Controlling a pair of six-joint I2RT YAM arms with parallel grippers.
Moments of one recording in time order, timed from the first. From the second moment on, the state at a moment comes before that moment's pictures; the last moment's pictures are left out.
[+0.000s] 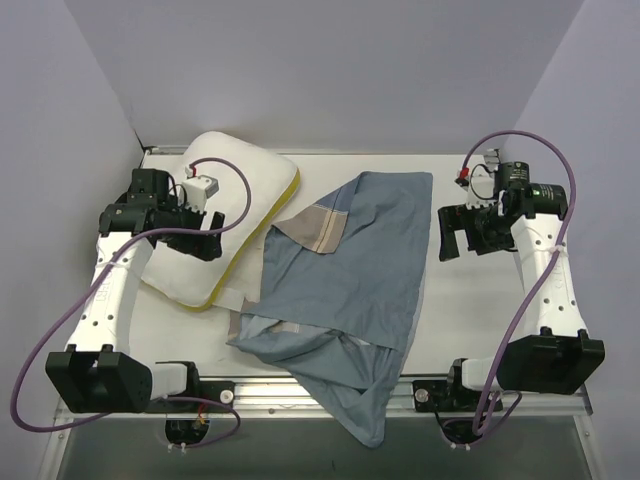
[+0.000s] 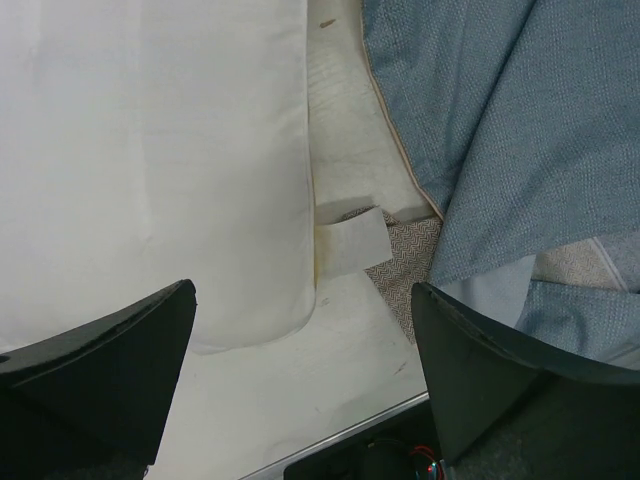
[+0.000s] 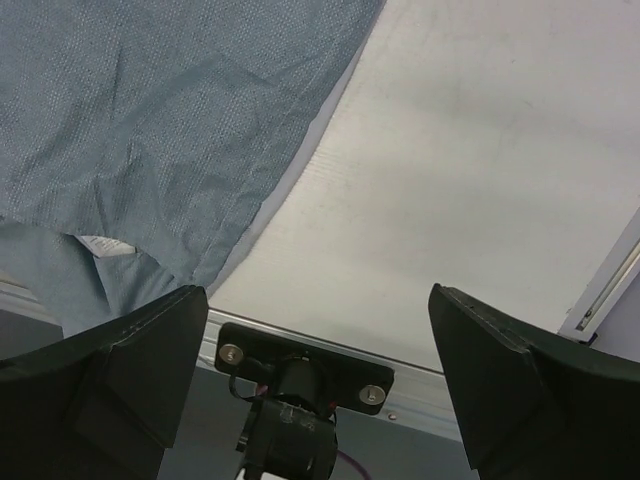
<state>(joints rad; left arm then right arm) -0.01 1.28 1.32 -1.05 0.30 0.30 -0.08 1.36 1.46 -1.33 -0.24 -0.29</state>
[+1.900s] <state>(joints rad) -0.66 2.37 2.03 -0.87 0.36 0.50 -0.12 2.08 1.45 -0.96 -0.44 0.06</state>
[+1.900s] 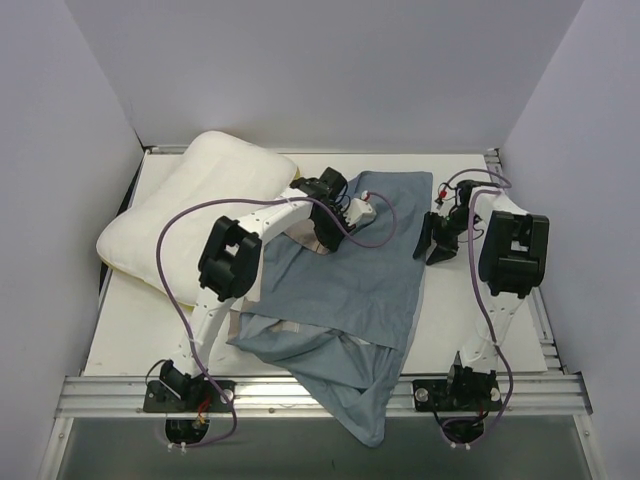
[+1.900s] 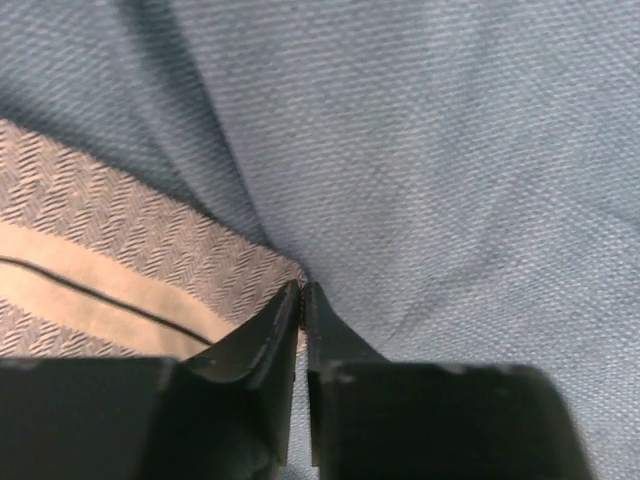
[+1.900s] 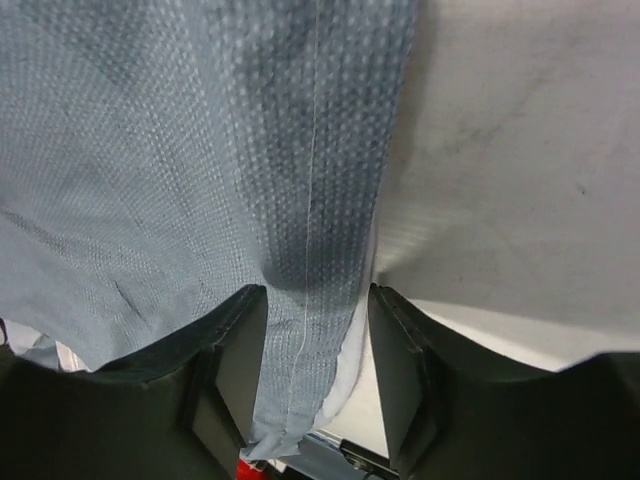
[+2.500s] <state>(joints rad) -0.47 2.37 2.37 -0.82 0.16 0.48 -0.15 2.05 1.37 -0.92 -0.43 0.08</state>
